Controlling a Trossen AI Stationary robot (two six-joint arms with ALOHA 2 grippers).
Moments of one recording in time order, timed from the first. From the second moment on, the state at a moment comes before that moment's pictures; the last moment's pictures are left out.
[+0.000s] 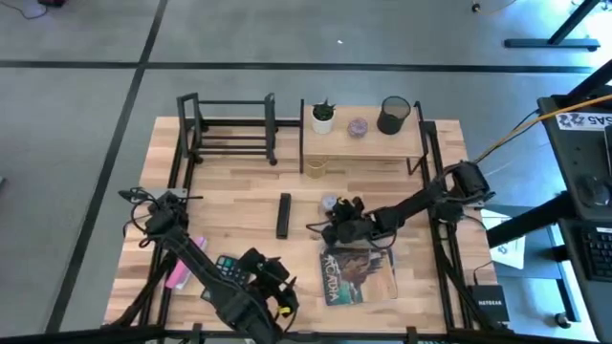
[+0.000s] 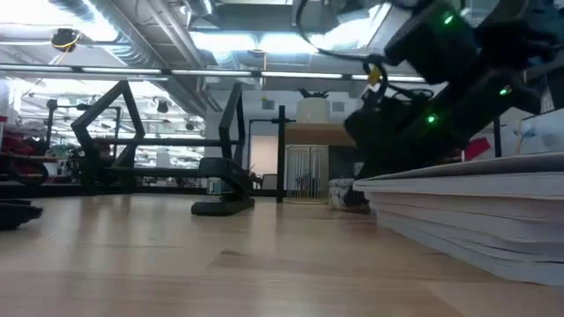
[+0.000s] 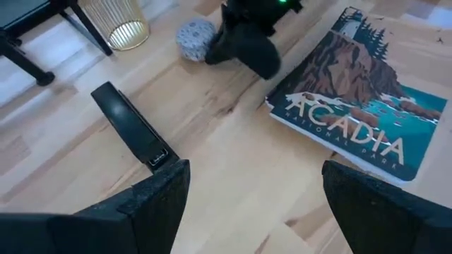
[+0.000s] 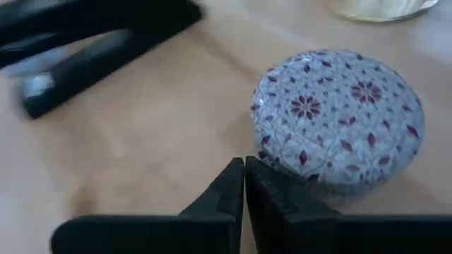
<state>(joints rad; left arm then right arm) -0.74 2.16 2.04 -1.37 -0.88 -1.43 0.27 1.82 0.69 0.21 0.64 0.87</state>
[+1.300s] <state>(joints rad) -0.74 2.16 2.04 -1.37 -0.88 -1.42 0.05 1.73 0.69 0.15 0.52 0.57</state>
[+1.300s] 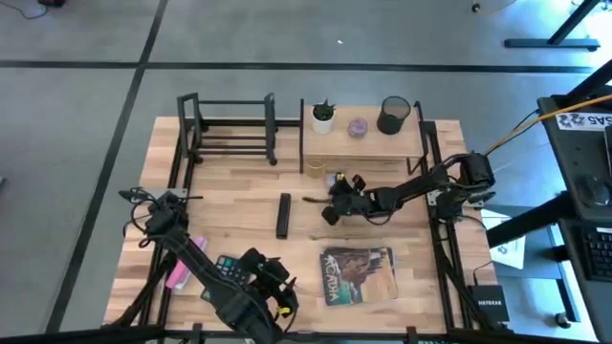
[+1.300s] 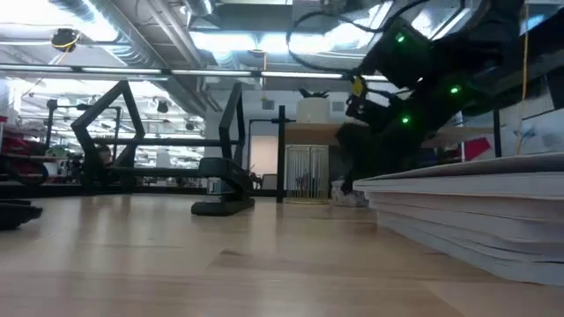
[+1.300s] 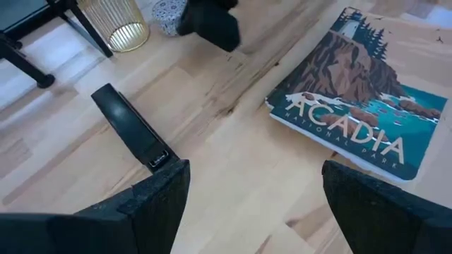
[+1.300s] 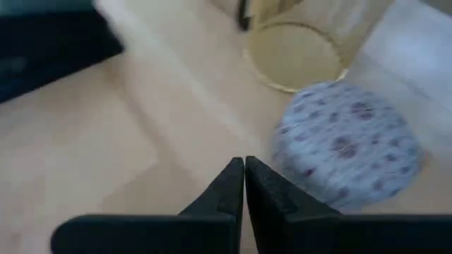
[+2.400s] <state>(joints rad) -0.73 2.16 2.04 -1.36 -0.73 -1.32 0.40 1.73 0.69 0.35 0.64 0.38</state>
